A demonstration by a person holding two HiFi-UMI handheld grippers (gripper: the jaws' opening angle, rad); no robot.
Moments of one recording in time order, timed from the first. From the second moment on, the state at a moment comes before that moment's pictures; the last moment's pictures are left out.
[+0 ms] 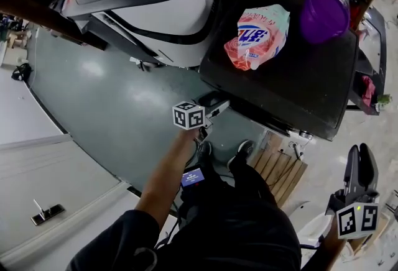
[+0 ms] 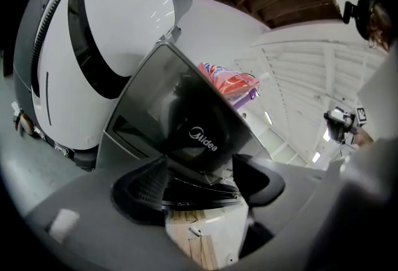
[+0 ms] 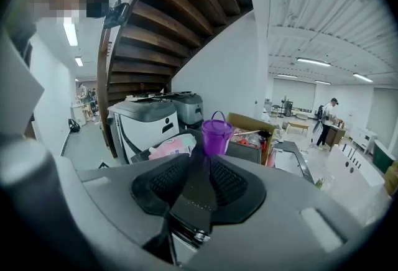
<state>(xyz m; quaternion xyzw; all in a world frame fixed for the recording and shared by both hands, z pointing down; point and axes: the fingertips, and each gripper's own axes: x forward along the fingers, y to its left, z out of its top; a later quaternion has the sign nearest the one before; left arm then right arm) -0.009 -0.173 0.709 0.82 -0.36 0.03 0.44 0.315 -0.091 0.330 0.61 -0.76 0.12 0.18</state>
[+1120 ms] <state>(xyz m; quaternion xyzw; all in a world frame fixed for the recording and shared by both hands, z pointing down) -0.039 -0.192 0.720 0.68 -0.33 -0.33 0.56 0.323 -0.077 0.346 0.61 -0.75 0.13 0.21</state>
